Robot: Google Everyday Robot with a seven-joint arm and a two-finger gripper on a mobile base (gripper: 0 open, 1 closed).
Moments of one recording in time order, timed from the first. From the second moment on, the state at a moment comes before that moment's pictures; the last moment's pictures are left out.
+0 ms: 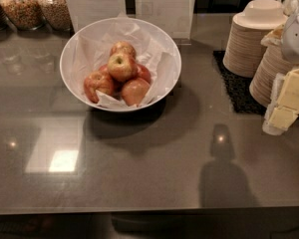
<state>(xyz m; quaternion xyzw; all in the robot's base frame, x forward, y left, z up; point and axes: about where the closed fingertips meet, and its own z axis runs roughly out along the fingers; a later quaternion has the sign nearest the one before) 0.438 -0.217 0.976 -0.60 0.78 -0.03 0.16</state>
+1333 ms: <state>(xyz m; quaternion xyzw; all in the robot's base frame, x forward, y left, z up) 0.477 -0.177 1.055 -0.63 0.71 0.09 0.31</state>
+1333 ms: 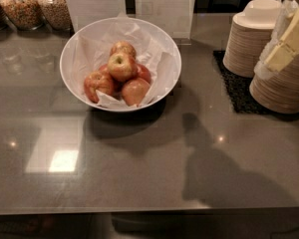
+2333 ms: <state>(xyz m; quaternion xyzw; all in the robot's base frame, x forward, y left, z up) 0.476 -0.148 1.093 -0.65 0.67 0.09 0.35</state>
